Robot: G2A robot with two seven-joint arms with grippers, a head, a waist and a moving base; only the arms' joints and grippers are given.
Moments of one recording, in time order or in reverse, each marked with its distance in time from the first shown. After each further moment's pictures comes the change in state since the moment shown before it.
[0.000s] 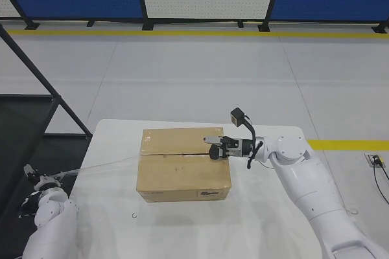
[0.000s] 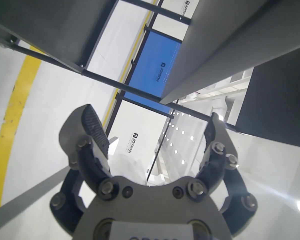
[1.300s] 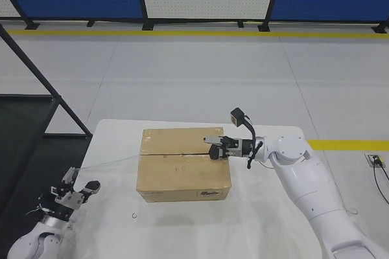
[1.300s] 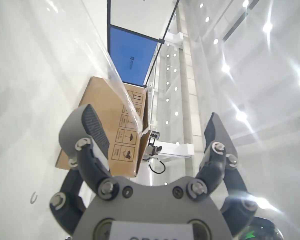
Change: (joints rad) left arm 0.471 0.046 -0.118 -0.559 0.030 0.185 -0.977; right arm 0.000 0.000 0.000 0.000 0.000 0.000 0.000
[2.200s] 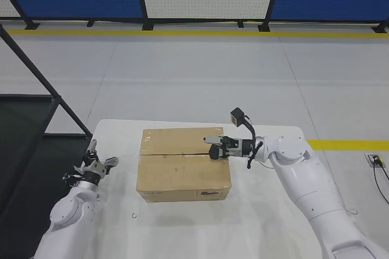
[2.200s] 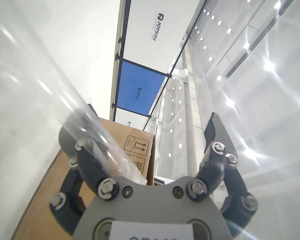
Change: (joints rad) left arm -0.267 -0.066 0.232 0.081 -0.007 0.113 0.472; right arm 0.000 0.000 0.000 0.000 0.000 0.000 0.000
